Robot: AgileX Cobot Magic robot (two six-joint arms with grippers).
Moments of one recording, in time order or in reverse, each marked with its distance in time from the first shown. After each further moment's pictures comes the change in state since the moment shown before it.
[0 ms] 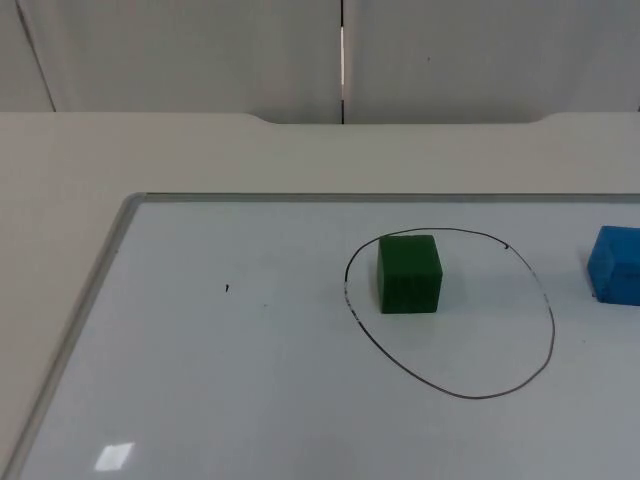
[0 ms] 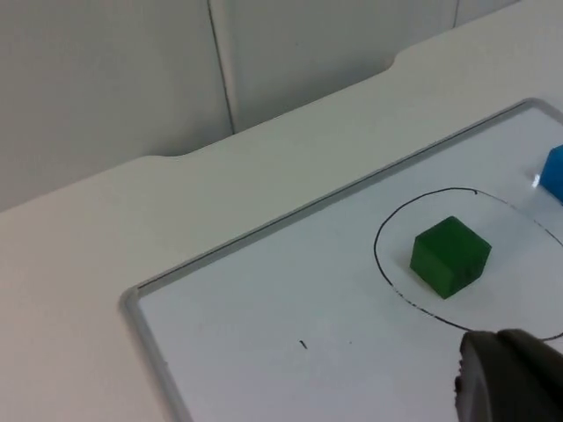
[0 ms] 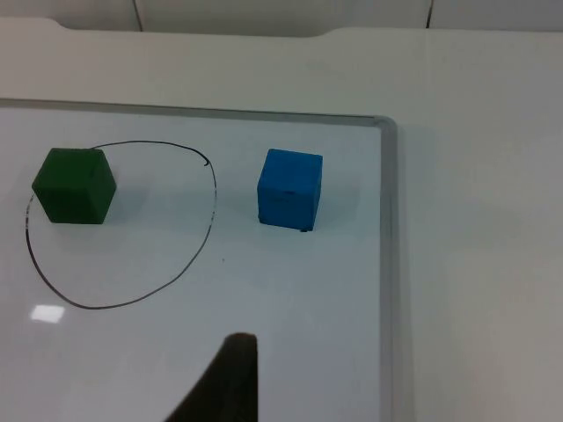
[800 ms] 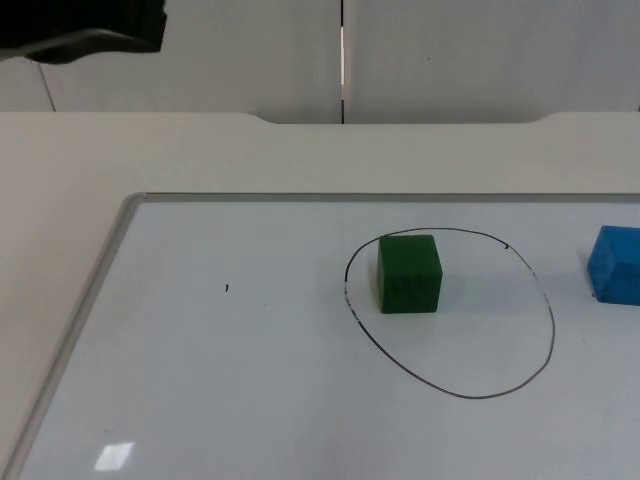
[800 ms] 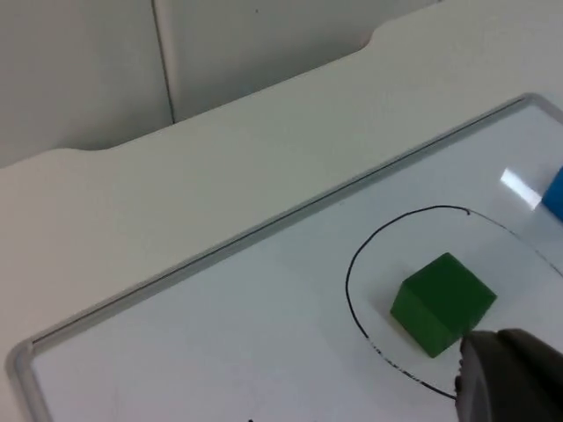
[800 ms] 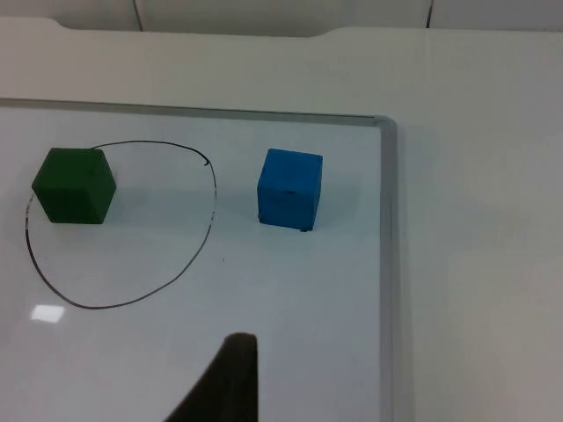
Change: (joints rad) right arm 0.000 0.000 0.000 0.000 0.000 0.000; left arm 0.000 0.486 0.000 -0.432 -0.370 0.402
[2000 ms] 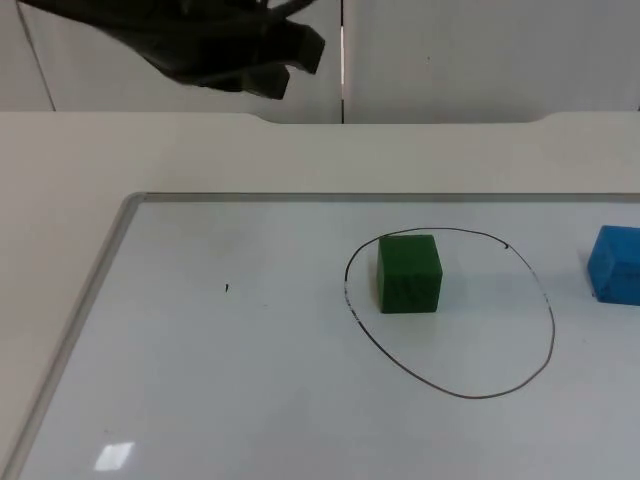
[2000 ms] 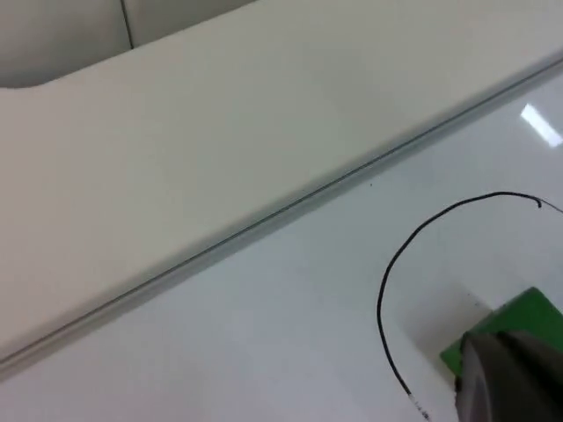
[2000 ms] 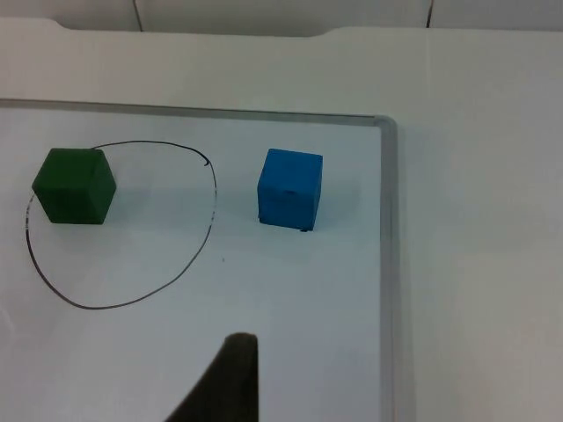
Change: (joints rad) right arm 0.000 0.000 0.000 0.000 0.000 0.000; left arm 0.000 0.580 -0.354 -0.084 0.002 0.078
